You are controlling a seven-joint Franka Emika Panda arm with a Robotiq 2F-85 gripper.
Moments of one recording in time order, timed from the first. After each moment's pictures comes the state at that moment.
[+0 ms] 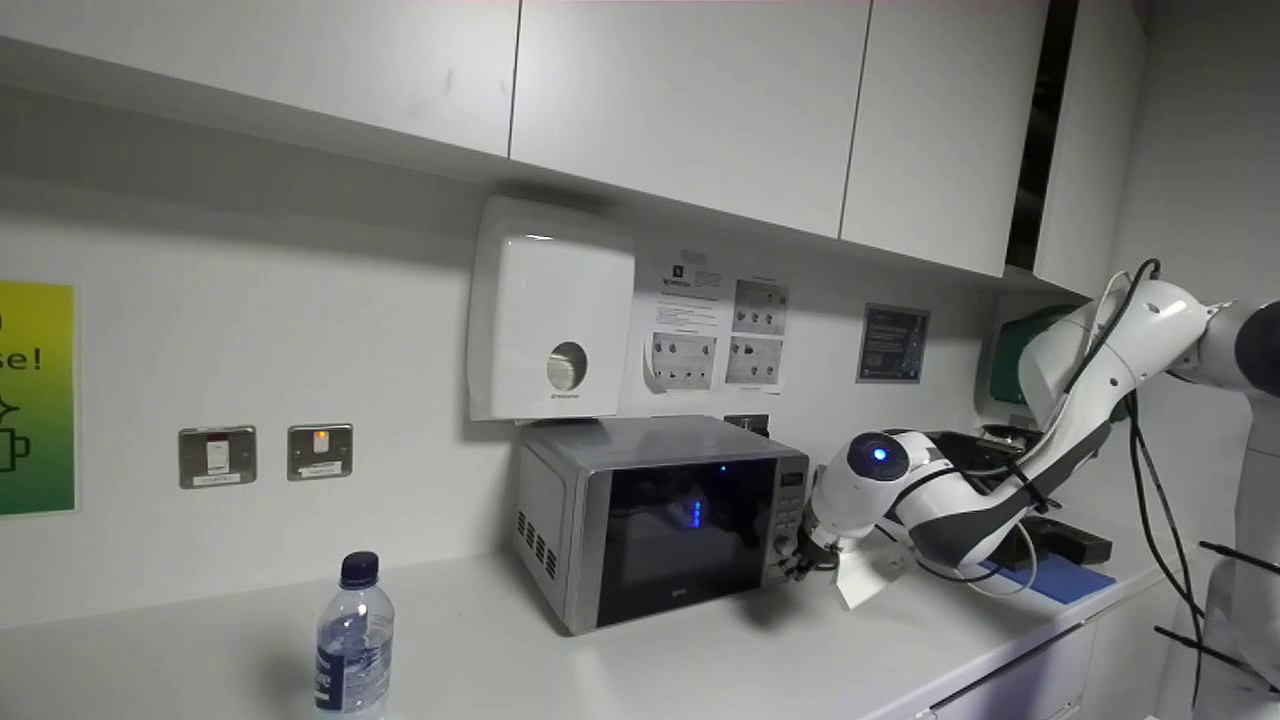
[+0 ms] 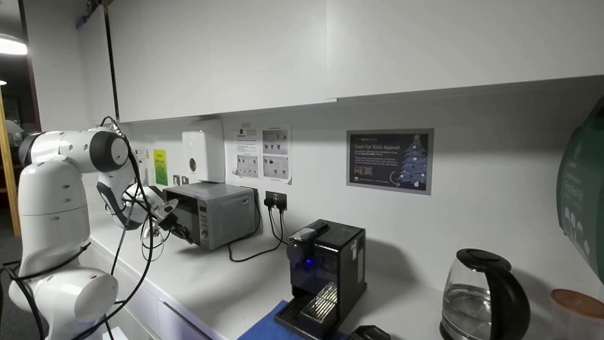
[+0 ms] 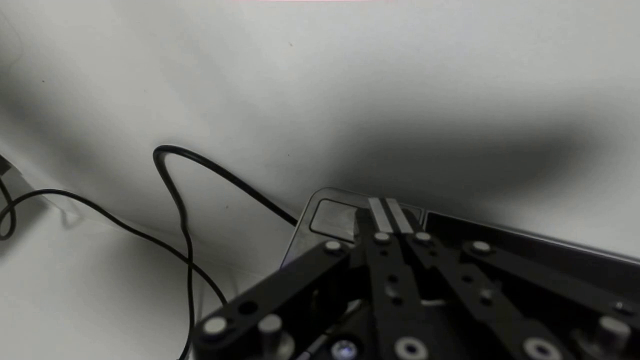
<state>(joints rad) 0.38 0.02 0.40 -2.32 -0.97 2.32 1.42</state>
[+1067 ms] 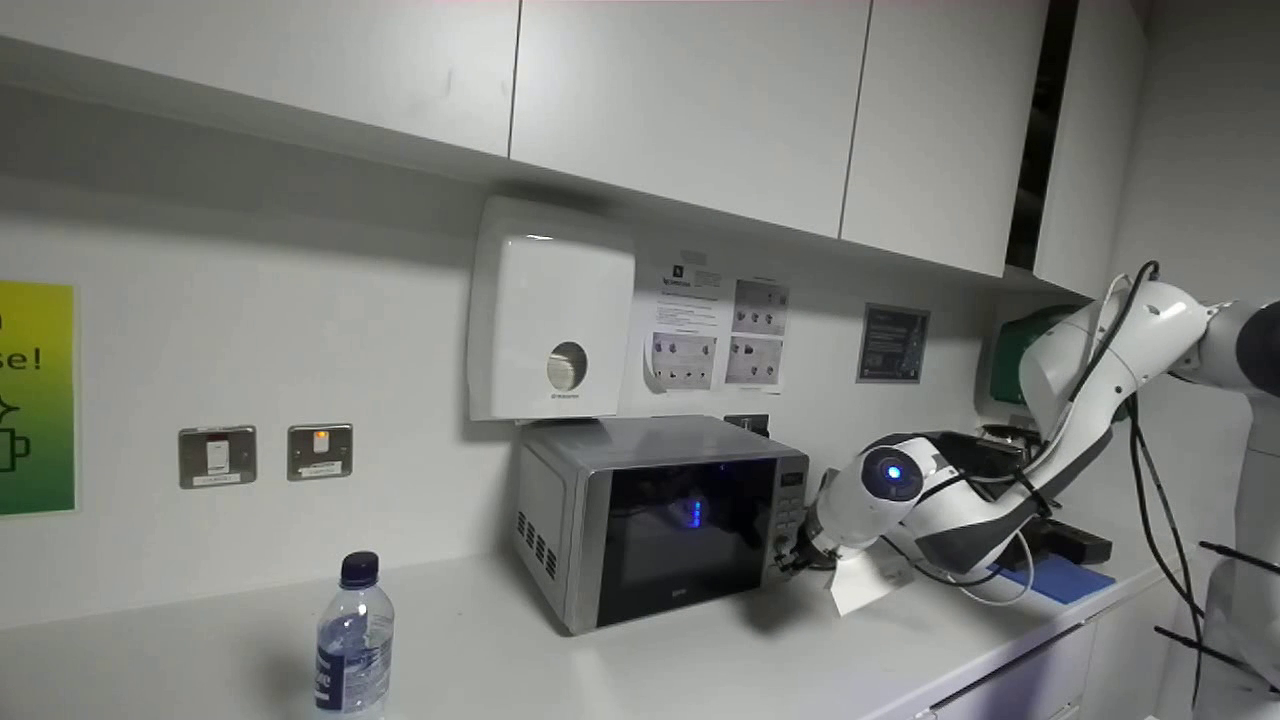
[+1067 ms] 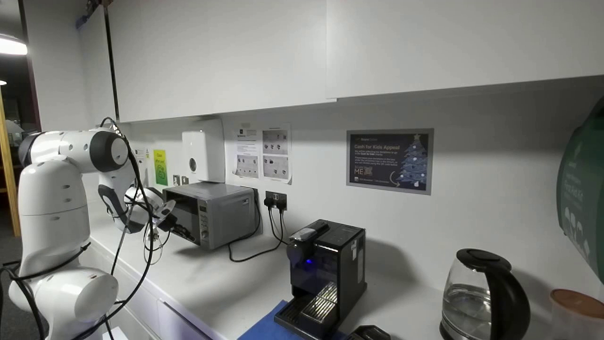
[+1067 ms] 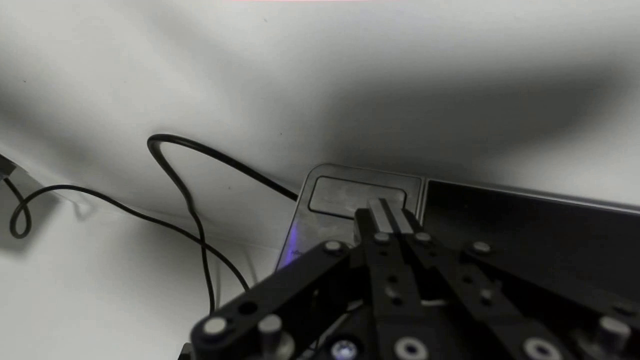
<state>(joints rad) 0.38 0.02 0.40 -2.34 -1.13 2.34 1.64</state>
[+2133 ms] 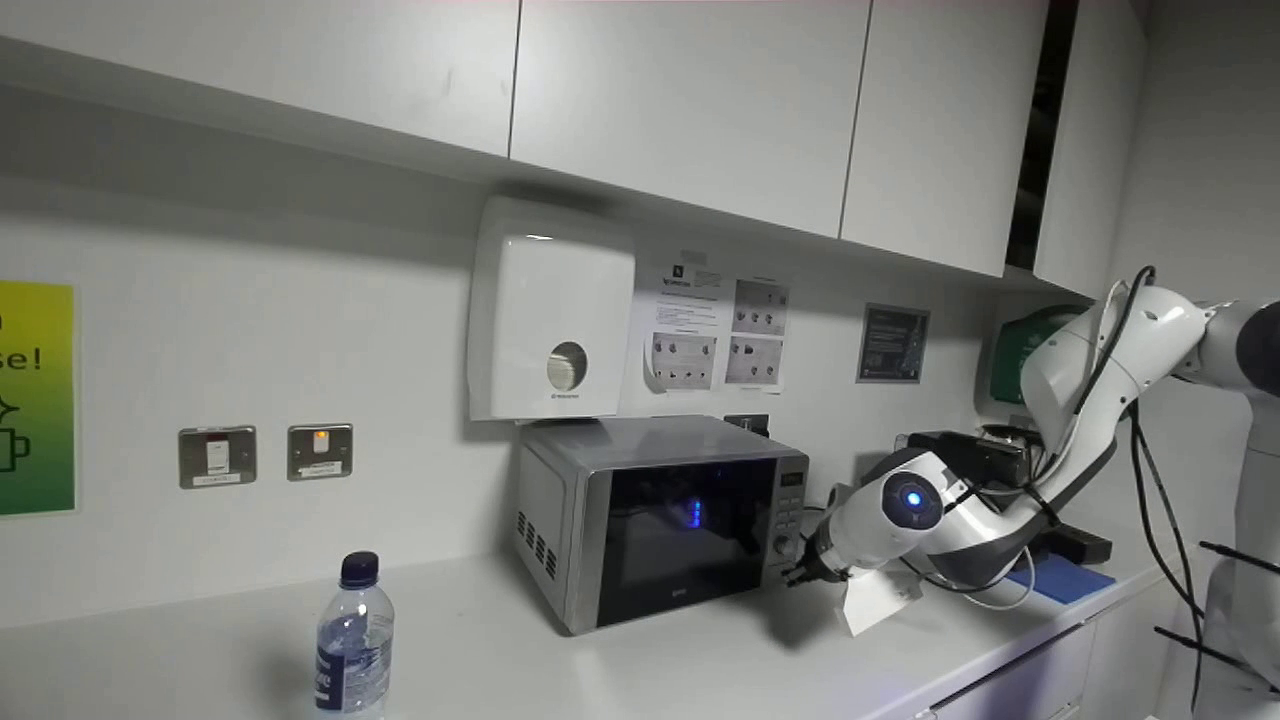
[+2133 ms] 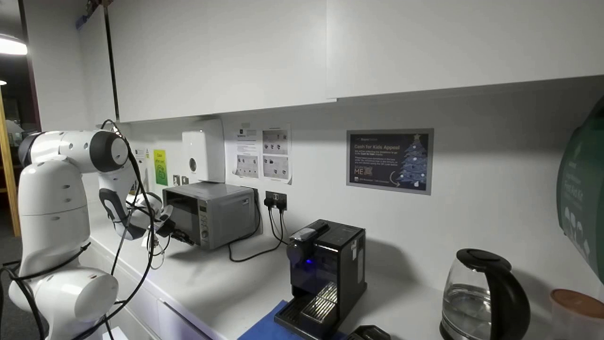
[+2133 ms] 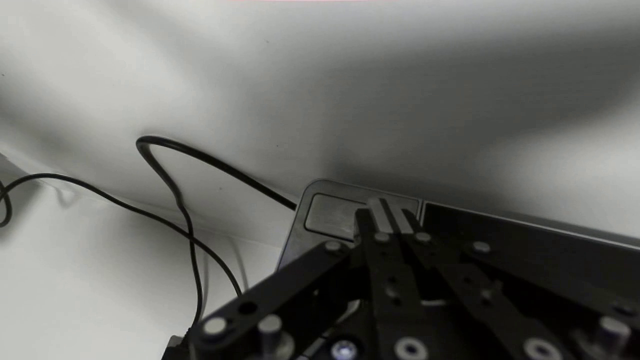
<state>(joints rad) 0.38 0.02 0.40 -2.40 -1.26 2.38 1.72</state>
